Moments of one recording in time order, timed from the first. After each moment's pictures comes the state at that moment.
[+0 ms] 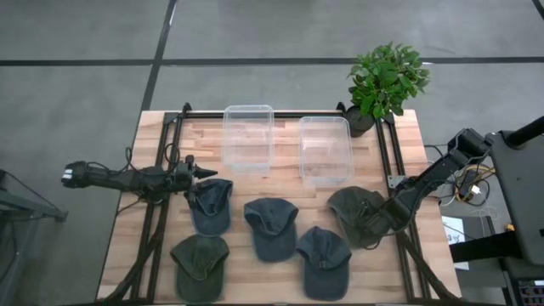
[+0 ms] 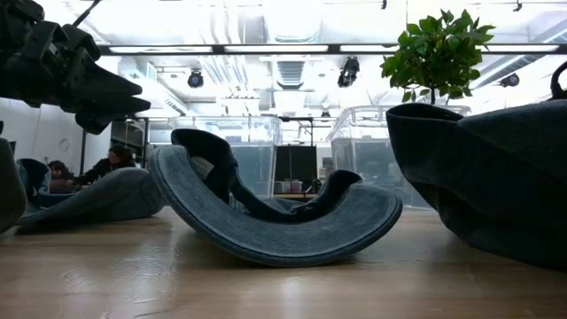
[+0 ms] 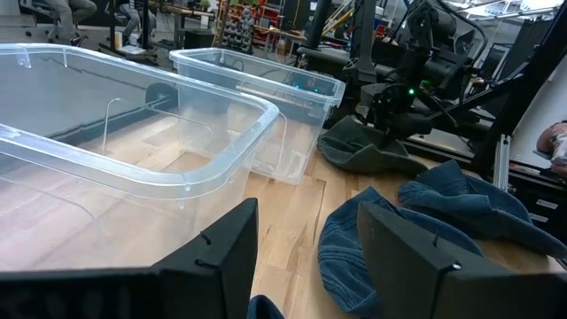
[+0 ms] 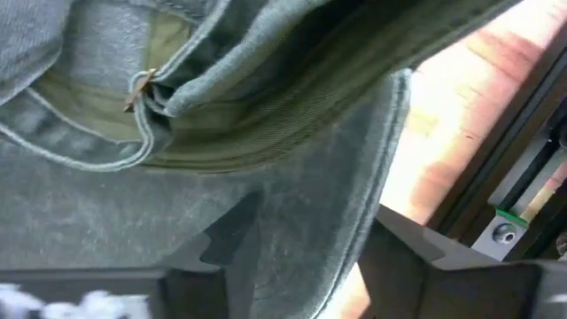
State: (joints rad) left arm -0.14 0.18 0.03 0.01 -0.33 -0.27; right arm 0.70 1.22 0.59 -1.01 -0.02 1.85
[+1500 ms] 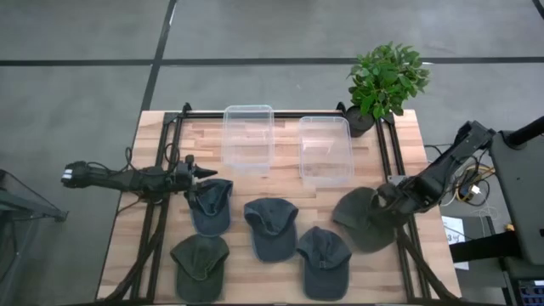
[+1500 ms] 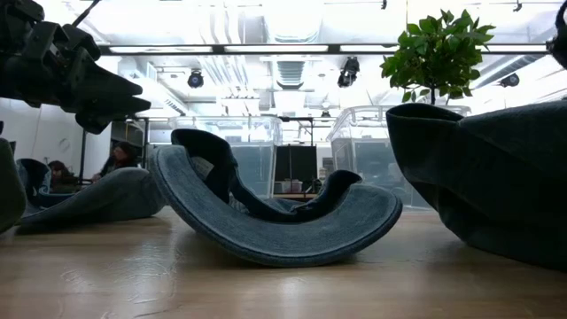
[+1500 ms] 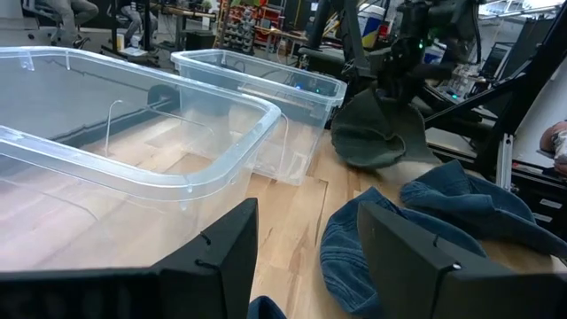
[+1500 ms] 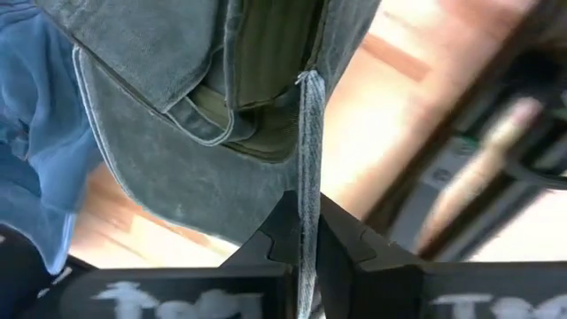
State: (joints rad) left arm -0.14 0.18 0.03 0.01 -0.34 -0.26; right arm 0.73 0.87 0.76 -1.26 -0.06 1.86
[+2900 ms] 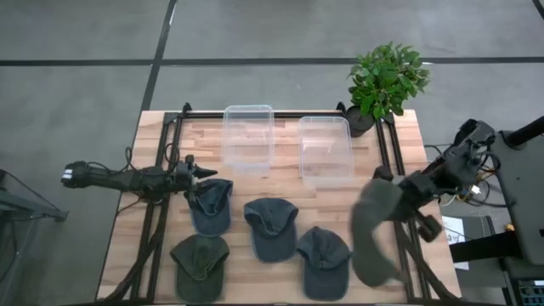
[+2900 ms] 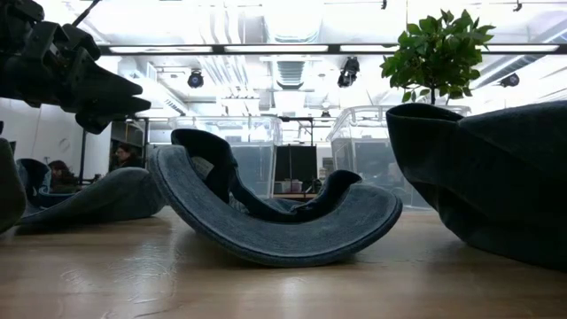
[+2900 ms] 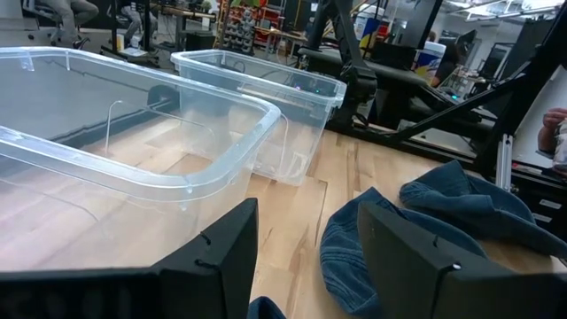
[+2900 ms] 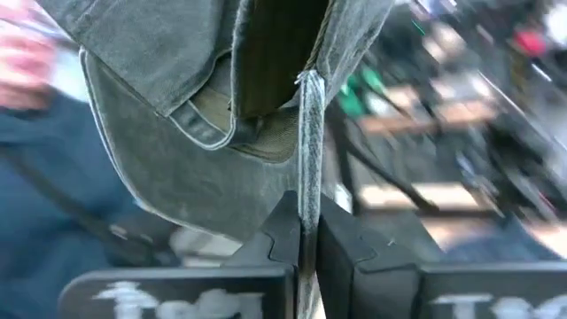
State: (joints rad) left arm -0.14 0.18 0.03 0.01 -0.34 -0.26; right arm 0.73 0.76 0.94 -0.07 0.22 0.25
